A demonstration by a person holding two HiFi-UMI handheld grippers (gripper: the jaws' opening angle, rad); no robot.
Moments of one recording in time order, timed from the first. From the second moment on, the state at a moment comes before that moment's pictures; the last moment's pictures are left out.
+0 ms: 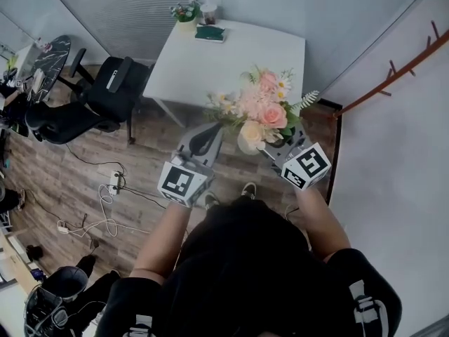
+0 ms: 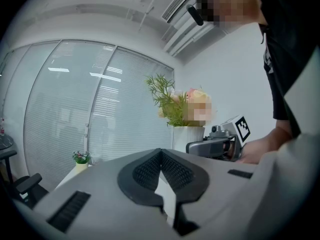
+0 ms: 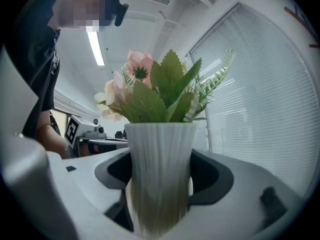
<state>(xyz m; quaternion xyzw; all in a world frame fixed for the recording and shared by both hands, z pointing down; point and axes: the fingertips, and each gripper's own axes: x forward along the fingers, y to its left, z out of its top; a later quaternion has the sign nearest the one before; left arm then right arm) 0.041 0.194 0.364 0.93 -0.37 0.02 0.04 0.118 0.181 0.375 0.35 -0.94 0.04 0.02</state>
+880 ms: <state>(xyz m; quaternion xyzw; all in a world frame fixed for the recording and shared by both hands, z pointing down) 0.091 0.150 0.362 0.91 -0.40 0.02 0.04 0.164 0.134 0.374 0.31 -0.95 0.04 0.02</state>
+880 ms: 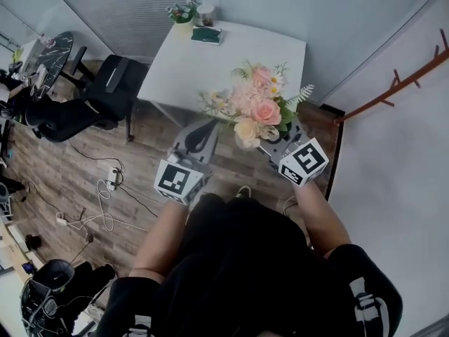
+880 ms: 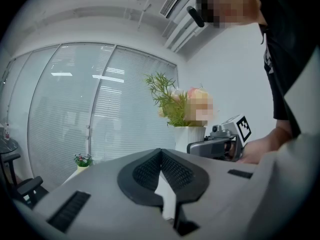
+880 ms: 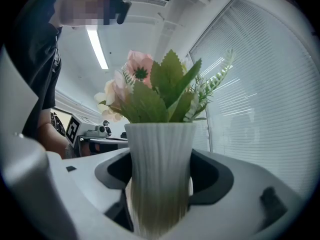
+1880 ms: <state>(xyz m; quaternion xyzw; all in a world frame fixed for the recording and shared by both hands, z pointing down) 0.027 0.055 0.376 0.92 -0.40 0.02 0.04 0.101 0.034 0.381 0.32 -0.95 0.04 0.03</state>
